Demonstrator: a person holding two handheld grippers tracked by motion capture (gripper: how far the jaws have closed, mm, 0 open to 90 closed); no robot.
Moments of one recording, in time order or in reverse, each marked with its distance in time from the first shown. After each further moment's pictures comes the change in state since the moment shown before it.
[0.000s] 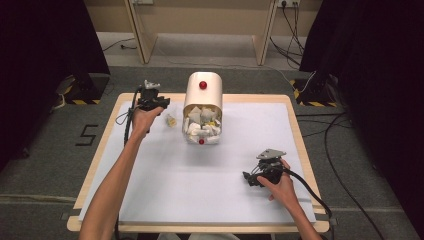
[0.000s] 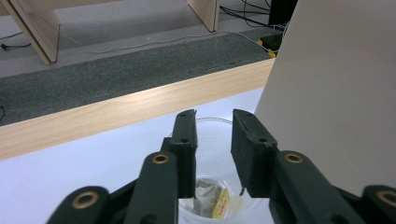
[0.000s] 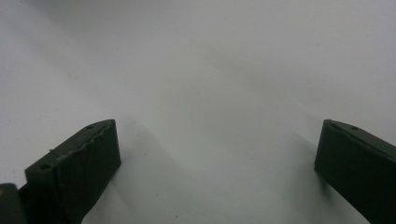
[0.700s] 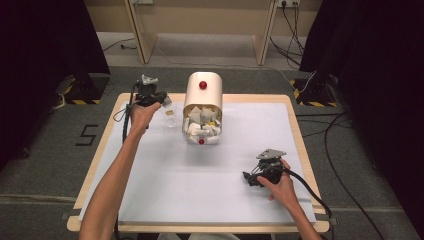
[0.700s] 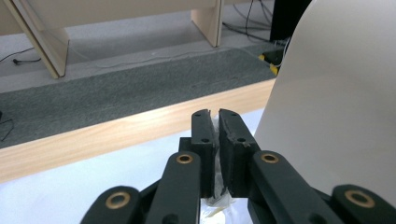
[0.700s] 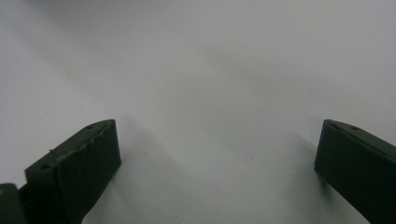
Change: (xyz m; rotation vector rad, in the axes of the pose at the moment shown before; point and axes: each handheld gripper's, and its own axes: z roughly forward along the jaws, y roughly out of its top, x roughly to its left) left arm 0.000 0.013 -0.008 -0.045 0.019 0.007; right arm 0.000 0.000 0.000 0.000 0.000 0.000
